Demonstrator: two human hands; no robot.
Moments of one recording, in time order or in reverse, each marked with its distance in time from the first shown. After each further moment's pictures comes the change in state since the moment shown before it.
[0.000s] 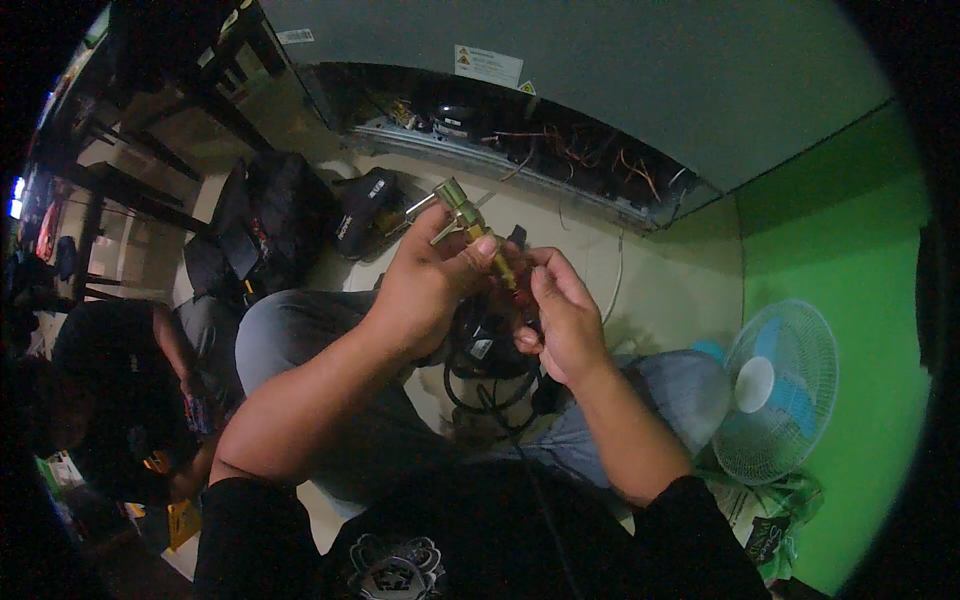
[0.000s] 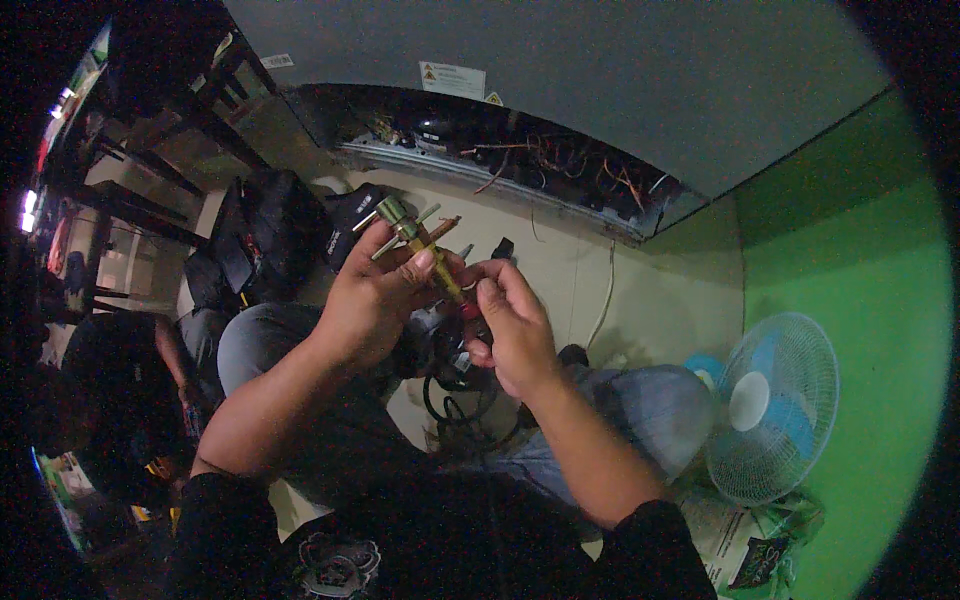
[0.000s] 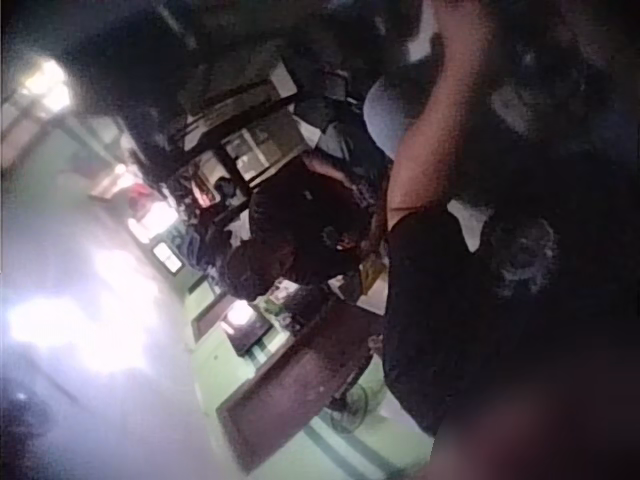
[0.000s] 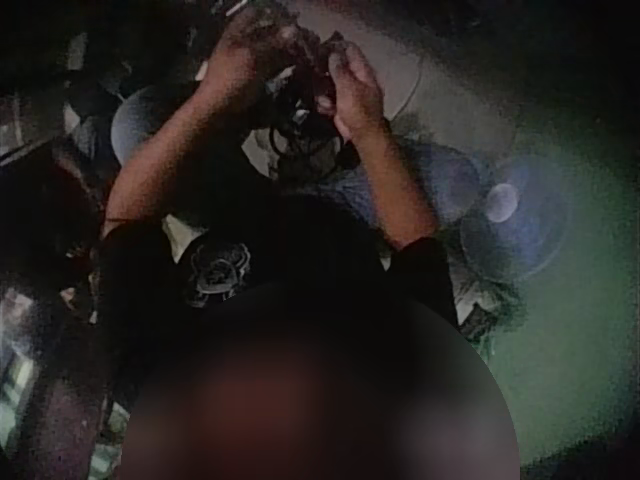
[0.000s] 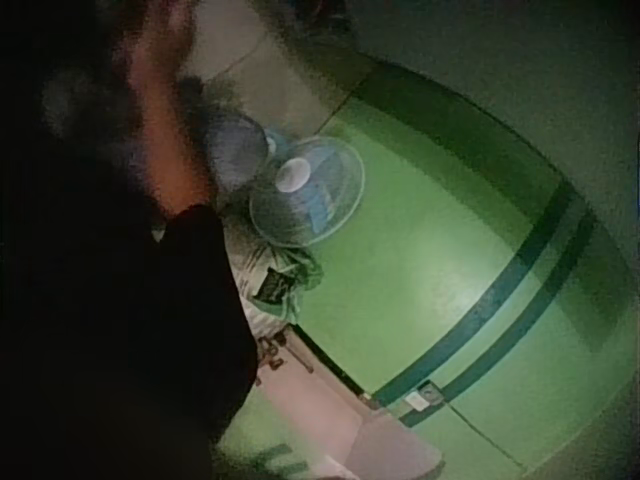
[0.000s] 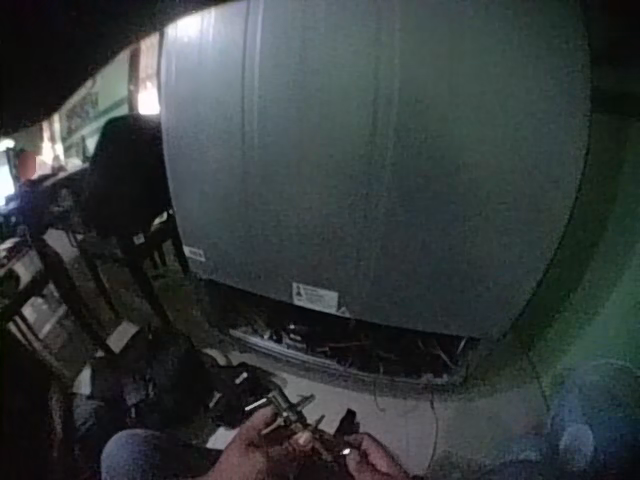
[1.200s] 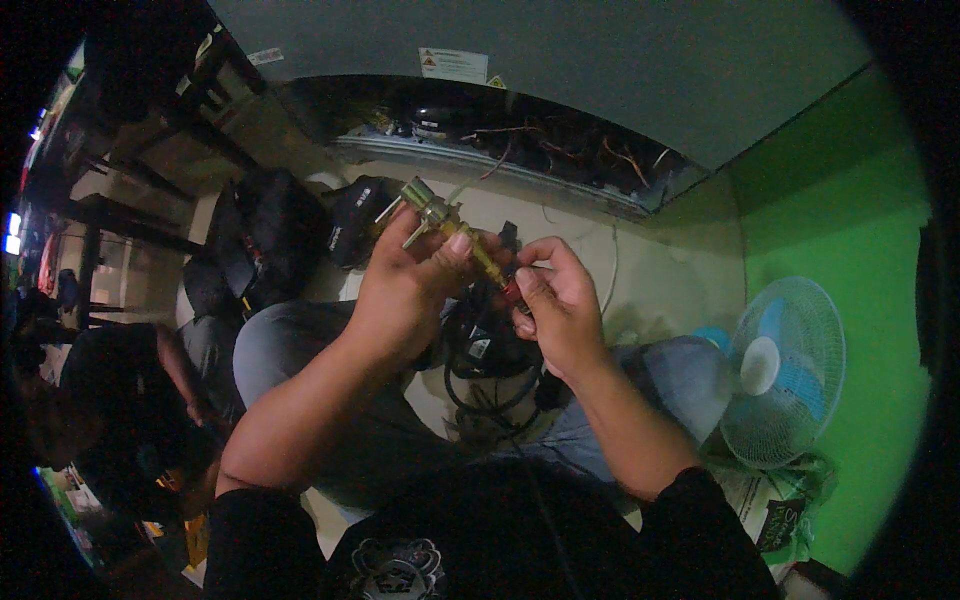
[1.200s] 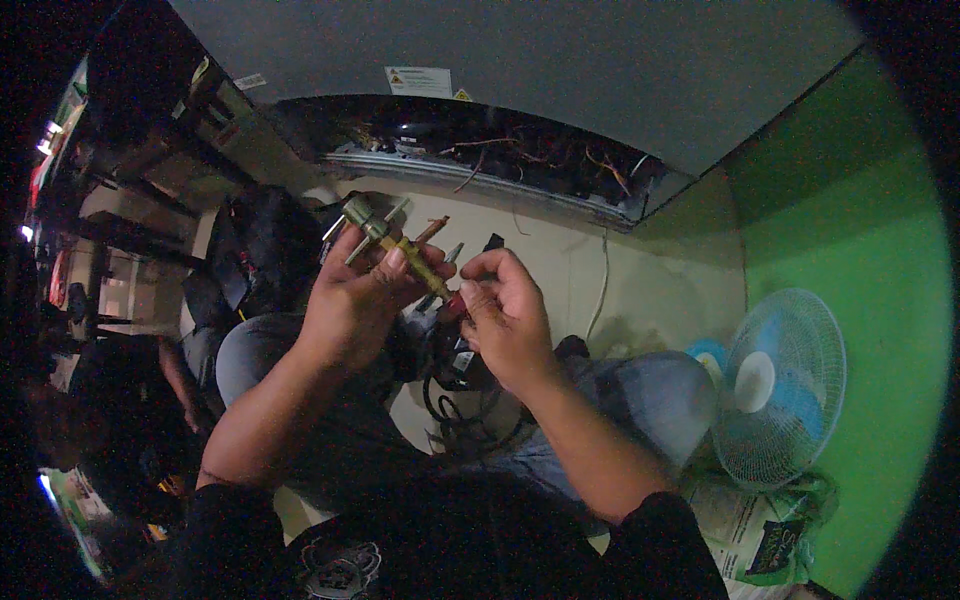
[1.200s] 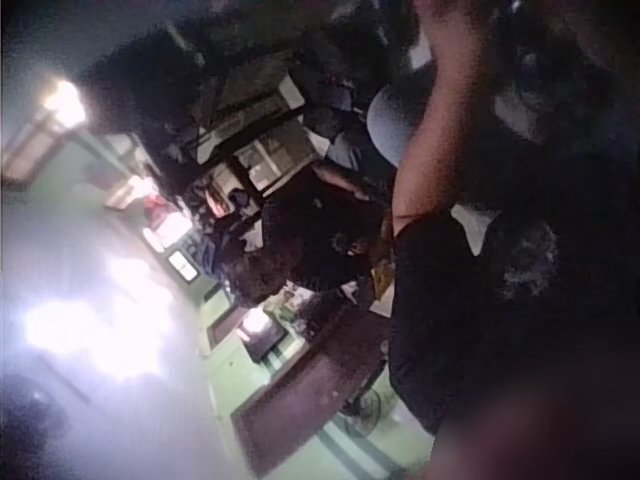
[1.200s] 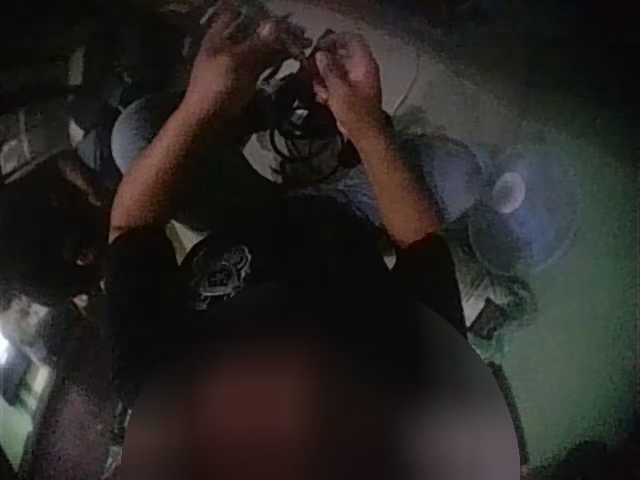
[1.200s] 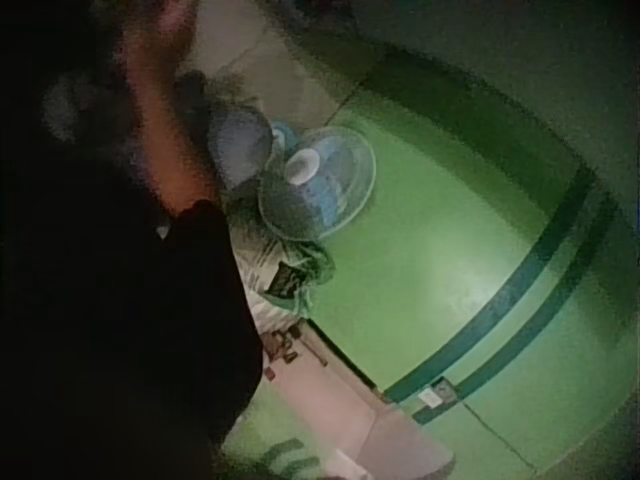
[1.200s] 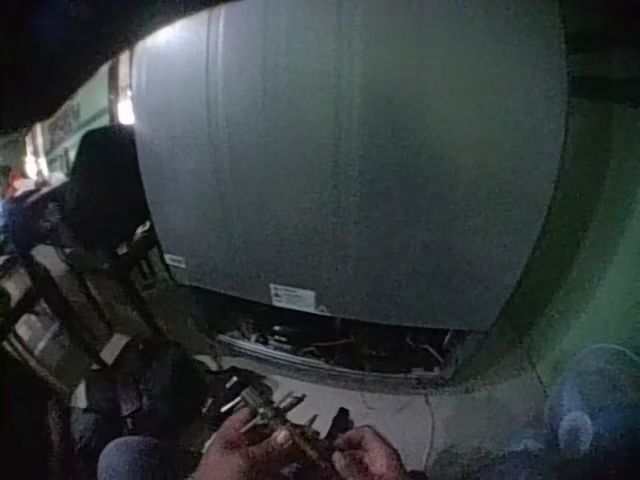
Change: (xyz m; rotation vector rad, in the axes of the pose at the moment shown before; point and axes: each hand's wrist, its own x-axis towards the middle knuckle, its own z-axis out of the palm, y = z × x) left_hand 0.000 0.001 0.012 -0.028 -0.022 0.041; right_hand -0.003 -0.004 -0.011 -0.134 -0.003 -0.165
